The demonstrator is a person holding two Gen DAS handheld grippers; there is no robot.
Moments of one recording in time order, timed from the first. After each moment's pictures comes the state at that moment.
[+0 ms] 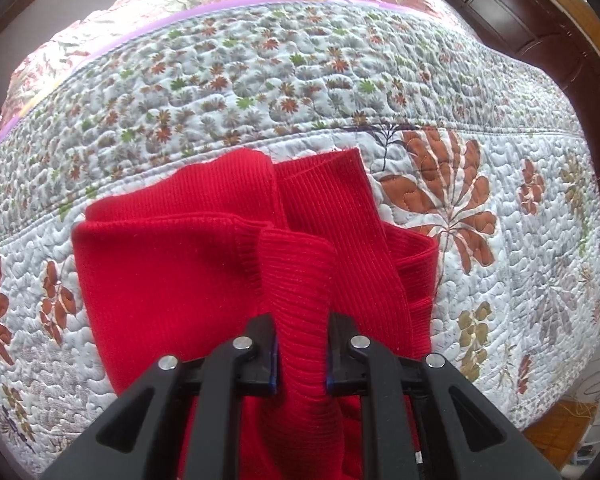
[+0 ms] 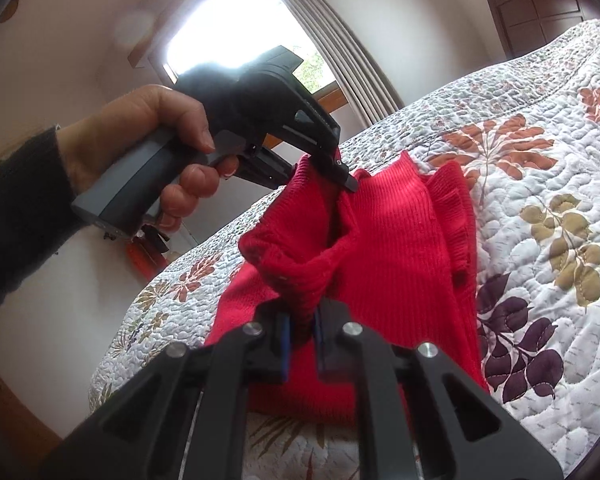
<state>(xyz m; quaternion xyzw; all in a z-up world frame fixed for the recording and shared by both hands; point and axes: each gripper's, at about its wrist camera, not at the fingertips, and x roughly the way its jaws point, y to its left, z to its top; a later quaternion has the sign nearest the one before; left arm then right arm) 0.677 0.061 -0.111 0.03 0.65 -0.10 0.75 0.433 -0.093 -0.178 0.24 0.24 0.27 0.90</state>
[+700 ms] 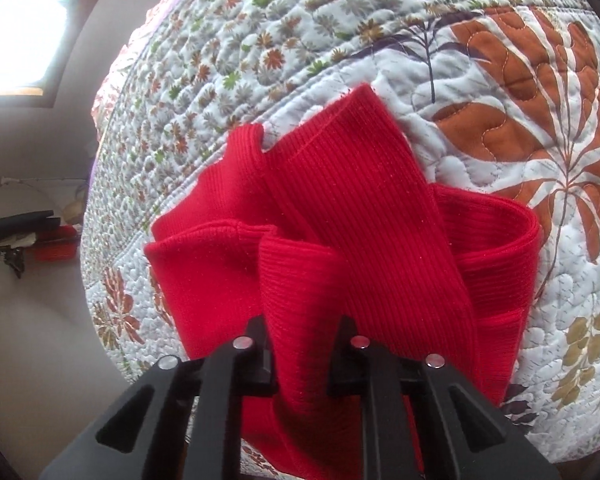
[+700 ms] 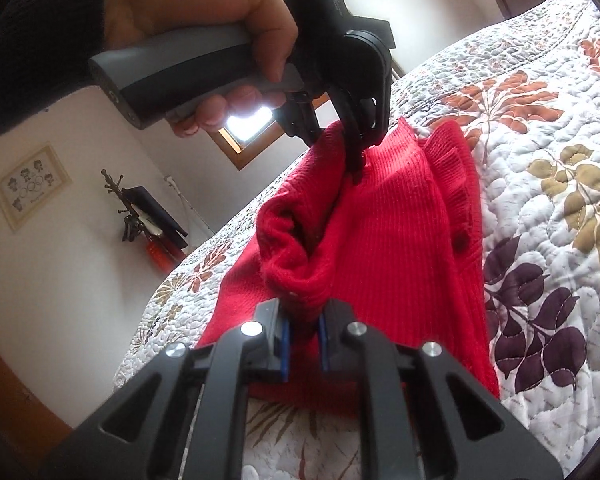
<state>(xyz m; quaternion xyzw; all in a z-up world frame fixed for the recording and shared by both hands) 0.699 -0.028 -0.154 0.30 0.69 0.09 0.65 0.439 -0.100 -0.200 0.27 0.27 0.31 0.87</state>
